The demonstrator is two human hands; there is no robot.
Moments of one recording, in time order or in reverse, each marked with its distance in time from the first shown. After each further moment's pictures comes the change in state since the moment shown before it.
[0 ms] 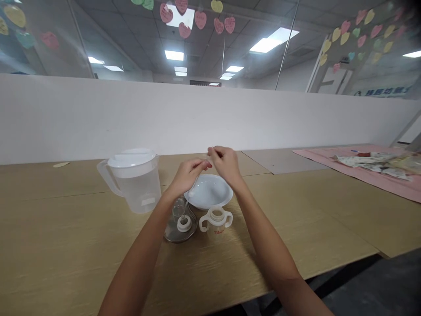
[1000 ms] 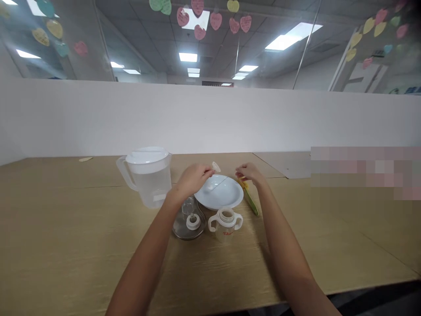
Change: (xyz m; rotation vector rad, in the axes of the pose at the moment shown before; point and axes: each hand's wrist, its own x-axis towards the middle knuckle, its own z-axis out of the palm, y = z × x) left_hand -0.013 0.013 -0.008 0.494 -0.165 -0.080; right_hand -0.003 0.145 -0.005 0.132 -0.300 0.826
